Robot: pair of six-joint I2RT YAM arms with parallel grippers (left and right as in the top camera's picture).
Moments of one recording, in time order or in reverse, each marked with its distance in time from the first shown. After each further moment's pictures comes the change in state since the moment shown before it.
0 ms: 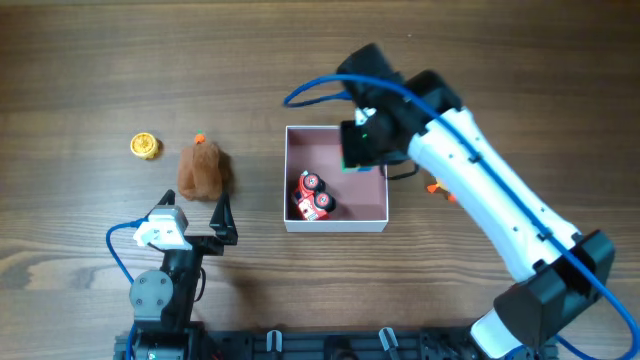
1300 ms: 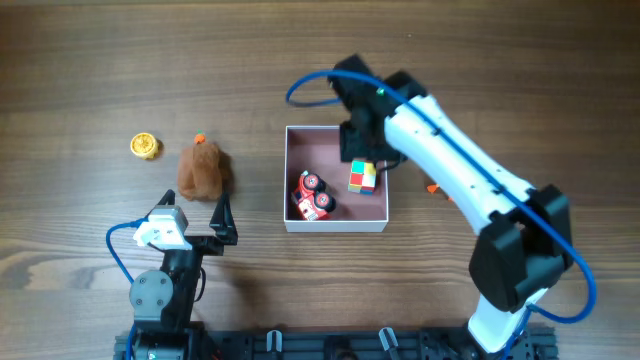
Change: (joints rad) left arm 0.000 0.000 0.000 0.000 0.000 0.000; right arm -0.068 0.162 0.022 0.009 0.169 0.058
